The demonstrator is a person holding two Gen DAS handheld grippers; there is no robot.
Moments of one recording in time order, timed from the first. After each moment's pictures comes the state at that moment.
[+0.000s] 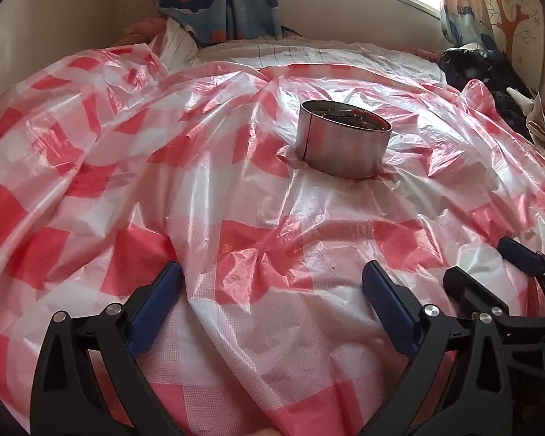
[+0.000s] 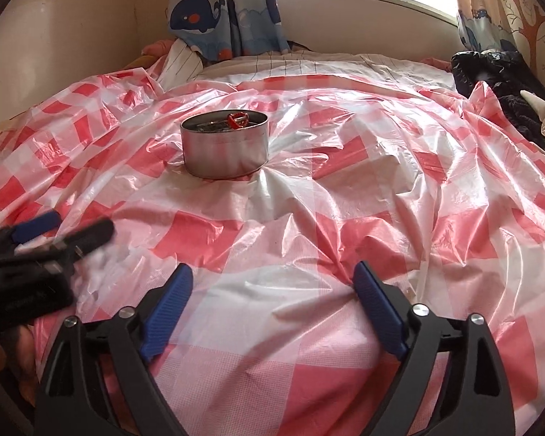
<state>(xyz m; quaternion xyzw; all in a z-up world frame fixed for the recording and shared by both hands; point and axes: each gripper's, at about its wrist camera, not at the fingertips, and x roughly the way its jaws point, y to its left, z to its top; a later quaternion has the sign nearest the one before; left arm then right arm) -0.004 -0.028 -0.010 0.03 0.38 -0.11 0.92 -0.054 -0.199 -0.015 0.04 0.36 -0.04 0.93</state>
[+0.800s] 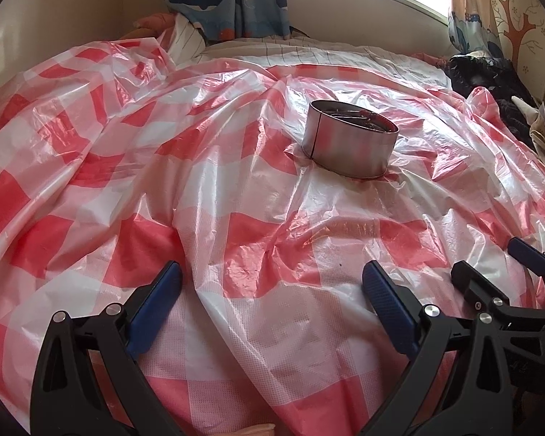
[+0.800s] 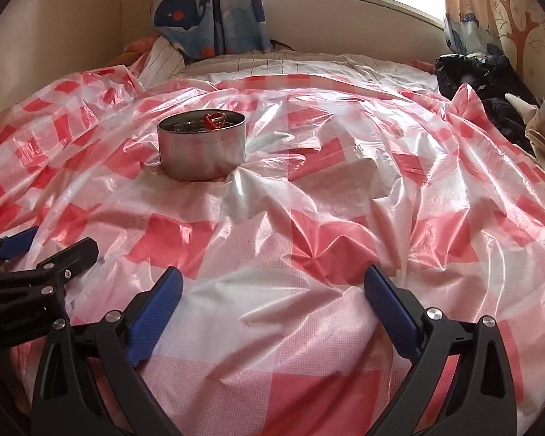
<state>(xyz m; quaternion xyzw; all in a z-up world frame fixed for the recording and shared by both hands) -0.004 -0.023 -0.013 0.02 0.38 -0.10 0.92 -0.051 -0.203 -0.015 0.02 0.36 -0.08 0.93</state>
